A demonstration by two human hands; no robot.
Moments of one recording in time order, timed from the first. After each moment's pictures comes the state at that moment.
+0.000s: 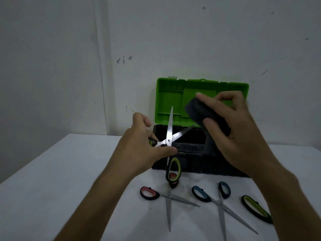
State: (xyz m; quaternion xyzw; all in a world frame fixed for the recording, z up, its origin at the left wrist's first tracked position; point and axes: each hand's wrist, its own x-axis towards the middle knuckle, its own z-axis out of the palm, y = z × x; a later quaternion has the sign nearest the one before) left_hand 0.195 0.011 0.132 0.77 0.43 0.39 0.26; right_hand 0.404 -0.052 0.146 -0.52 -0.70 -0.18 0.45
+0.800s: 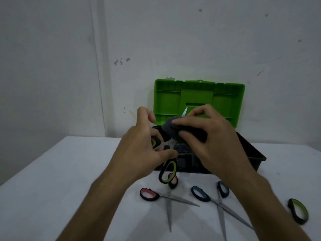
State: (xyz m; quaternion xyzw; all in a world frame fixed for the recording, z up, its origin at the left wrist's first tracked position) left_hand 0.193 0.008 0.134 0.82 0.35 0.39 0.22; right_hand 0.363 -0.050 0.138 -0.57 -0.69 -0.19 0.41
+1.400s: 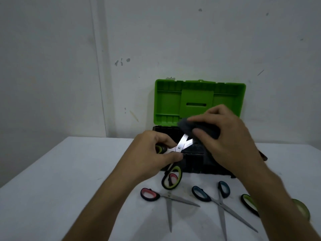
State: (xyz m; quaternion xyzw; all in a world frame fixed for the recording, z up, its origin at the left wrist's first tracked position) left_hand 0.202 0.011 0.126 0.81 0.37 0.34 0.30; right_hand 0.392 -0.050 0.139 -0.61 -0.66 -0.16 0.41
